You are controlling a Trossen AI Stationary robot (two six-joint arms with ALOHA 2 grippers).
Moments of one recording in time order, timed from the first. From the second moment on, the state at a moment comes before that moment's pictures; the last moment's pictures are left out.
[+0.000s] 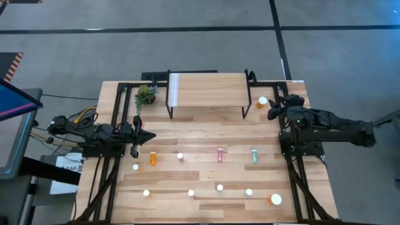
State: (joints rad) left arm -0.26 0.04 0.02 0.04 -0.32 -0.14; right arm -0.15 0.35 0.51 -0.75 0.89 0.61
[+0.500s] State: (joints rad) left arm -0.26 0.04 0.02 0.04 -0.32 -0.14; right arm -0.54 0.61 0.46 -0.64 0.64 0.61
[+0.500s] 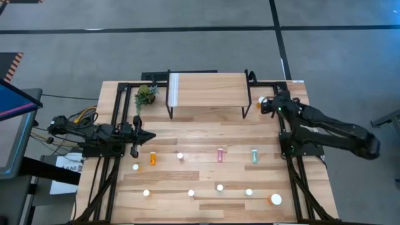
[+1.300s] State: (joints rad) left arm -0.26 0.04 0.02 0.04 -0.32 -0.14; right arm -0.83 0.98 0.46 -0.29 0.34 0.36
